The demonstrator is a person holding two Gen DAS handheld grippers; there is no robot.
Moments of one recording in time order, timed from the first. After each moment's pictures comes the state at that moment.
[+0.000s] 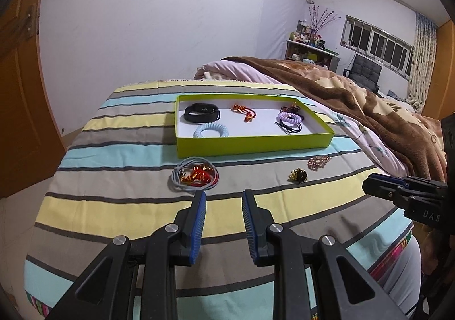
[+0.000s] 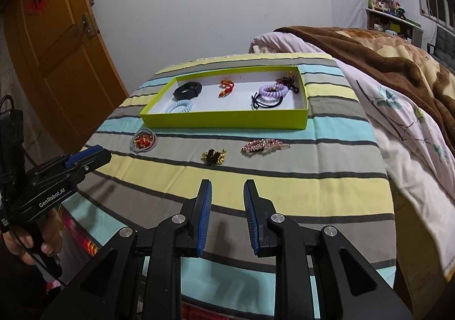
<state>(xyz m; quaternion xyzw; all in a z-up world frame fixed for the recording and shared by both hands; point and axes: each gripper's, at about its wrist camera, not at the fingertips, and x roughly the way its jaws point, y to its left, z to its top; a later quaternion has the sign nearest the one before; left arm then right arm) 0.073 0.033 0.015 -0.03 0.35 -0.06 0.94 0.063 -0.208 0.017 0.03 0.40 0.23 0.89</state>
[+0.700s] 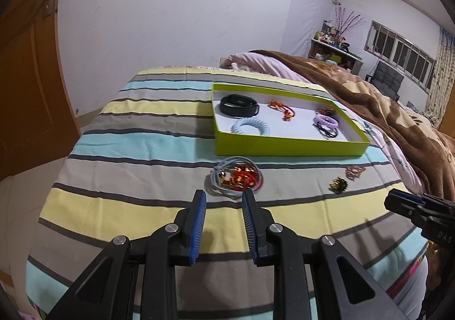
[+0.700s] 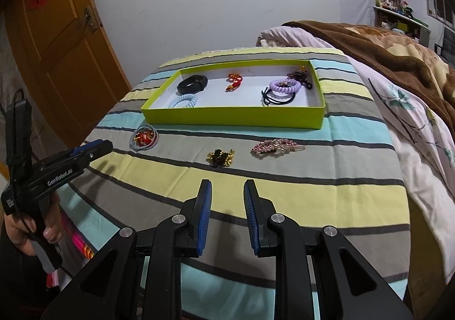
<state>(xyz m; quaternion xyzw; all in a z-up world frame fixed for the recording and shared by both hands) 0.105 0.071 -0.003 -0.06 0.37 -0.01 0.93 0.081 -0.189 0.005 0.02 0.41 0.24 0.88</state>
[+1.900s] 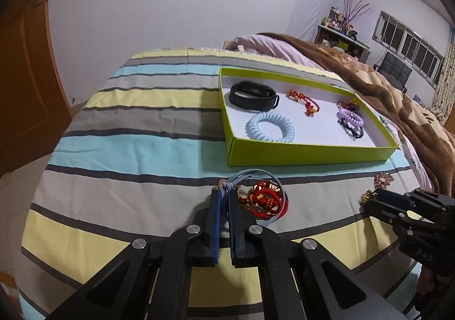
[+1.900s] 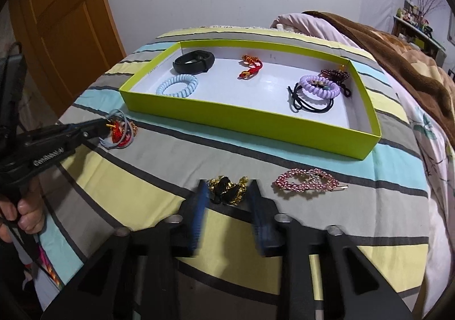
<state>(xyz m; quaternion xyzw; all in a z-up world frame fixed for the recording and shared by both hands) 0.161 0.079 -0.027 -0.06 0.41 -0.01 0.91 0.133 -0.140 -0.024 -0.06 0.44 0.24 0.86</state>
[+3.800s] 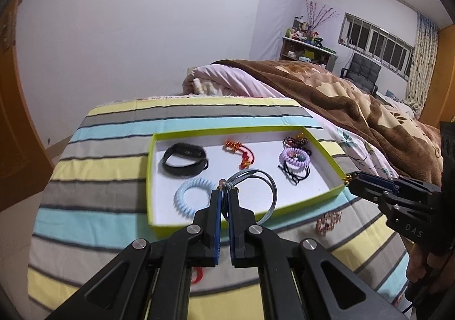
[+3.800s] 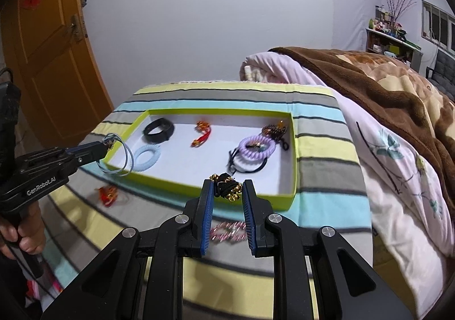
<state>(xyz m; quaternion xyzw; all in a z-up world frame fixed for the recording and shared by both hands) 0.190 0.014 0.038 -0.03 0.36 -0.08 0.93 0.164 -0.196 0.035 -0.01 0.37 0.20 0.91</state>
